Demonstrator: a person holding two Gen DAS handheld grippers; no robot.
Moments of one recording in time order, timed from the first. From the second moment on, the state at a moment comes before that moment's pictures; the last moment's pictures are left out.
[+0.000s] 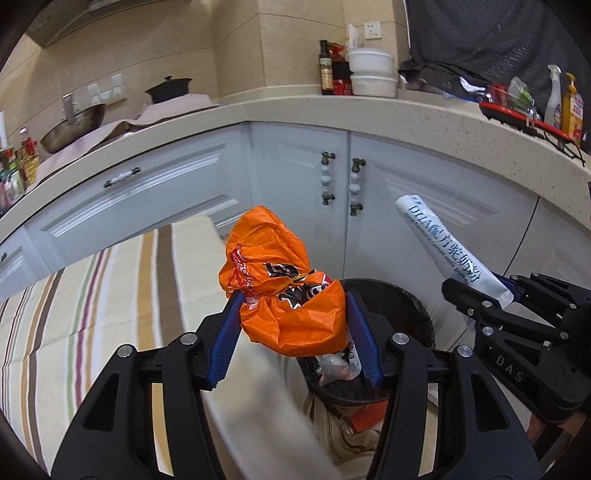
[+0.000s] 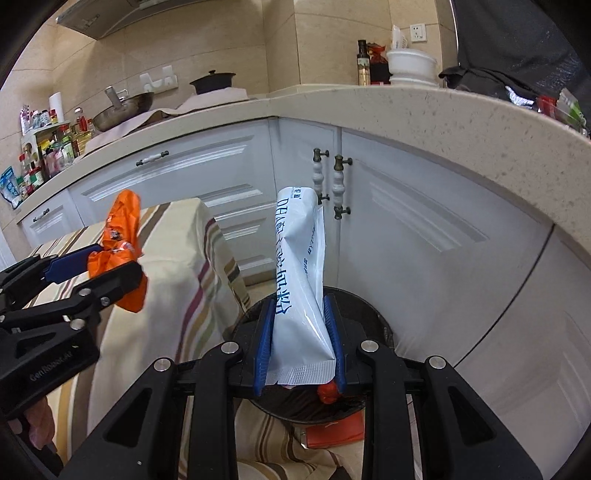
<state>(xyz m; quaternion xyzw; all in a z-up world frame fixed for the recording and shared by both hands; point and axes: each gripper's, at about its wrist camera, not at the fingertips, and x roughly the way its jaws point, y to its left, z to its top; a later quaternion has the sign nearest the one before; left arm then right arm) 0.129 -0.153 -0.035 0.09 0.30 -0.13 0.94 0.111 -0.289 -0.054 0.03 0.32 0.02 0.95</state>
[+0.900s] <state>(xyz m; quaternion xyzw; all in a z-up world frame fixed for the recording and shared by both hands) 0.083 -0.100 -0.014 0.06 0.27 -0.09 0.96 0.055 -0.283 -0.018 0.05 0.26 -0.02 0.97</state>
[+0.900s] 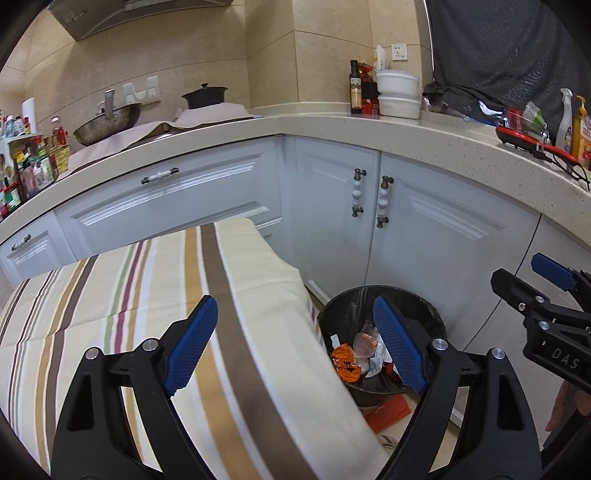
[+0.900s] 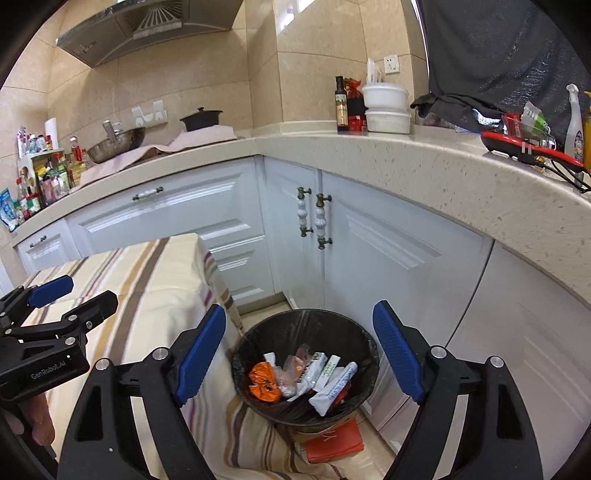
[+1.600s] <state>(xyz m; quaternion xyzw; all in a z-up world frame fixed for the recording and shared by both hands) 0.016 -0.044 0.003 0.04 0.25 -0.06 0.96 -0.011 -0.246 0.006 0.02 0.23 -0.02 0.97</state>
